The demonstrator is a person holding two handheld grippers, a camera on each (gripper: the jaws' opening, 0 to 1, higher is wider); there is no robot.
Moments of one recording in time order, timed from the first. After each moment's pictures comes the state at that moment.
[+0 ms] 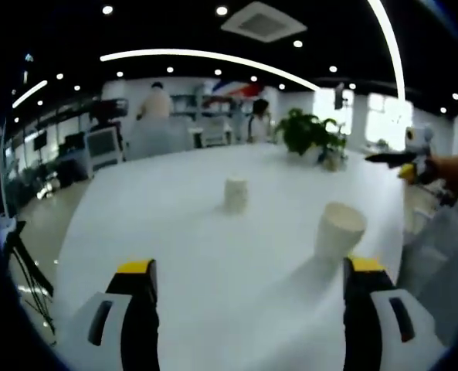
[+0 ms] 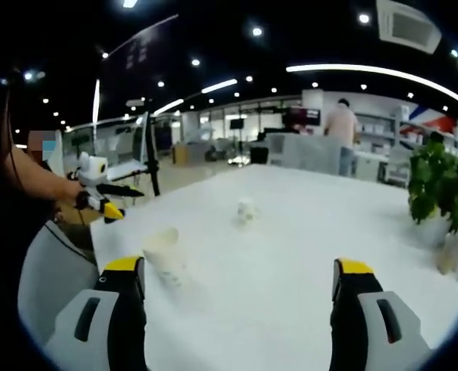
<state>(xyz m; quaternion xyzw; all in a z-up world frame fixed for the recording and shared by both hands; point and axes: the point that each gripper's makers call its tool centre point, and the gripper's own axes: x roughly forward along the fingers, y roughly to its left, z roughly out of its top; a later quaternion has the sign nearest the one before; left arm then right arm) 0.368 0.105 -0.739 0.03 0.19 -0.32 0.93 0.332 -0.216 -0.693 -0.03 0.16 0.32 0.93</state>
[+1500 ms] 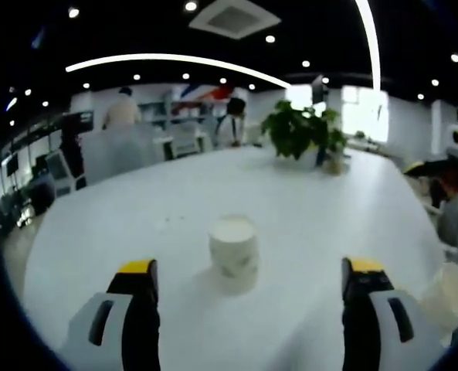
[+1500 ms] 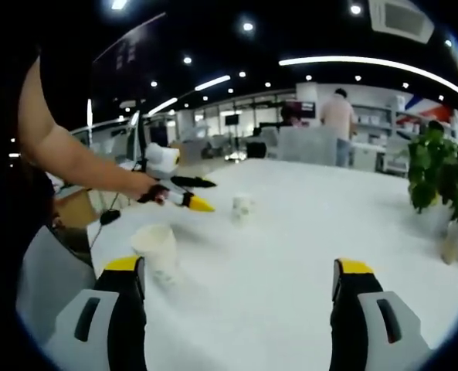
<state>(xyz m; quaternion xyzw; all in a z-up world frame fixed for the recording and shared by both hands) 0.540 -0.026 -0.760 0.06 0.17 -0.40 0.90 0.341 -0.217 -0.707 -0.01 0.17 0.32 0.93</state>
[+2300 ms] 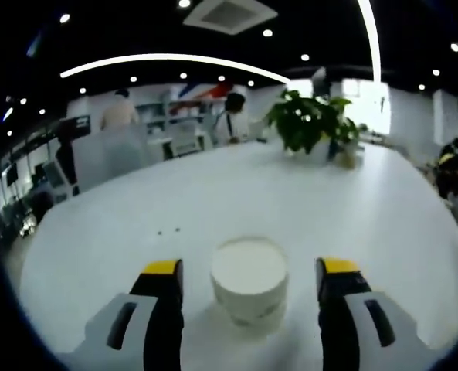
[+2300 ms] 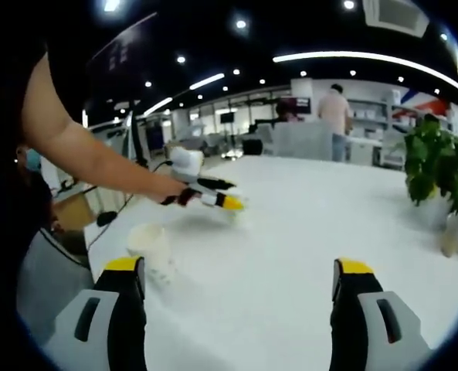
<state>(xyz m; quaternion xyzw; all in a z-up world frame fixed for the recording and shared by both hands) 0.586 -0.068 -0.783 0.09 0.17 -0.40 0.90 0.344 -0.227 -0.714 0.00 0.18 0.31 0.93</state>
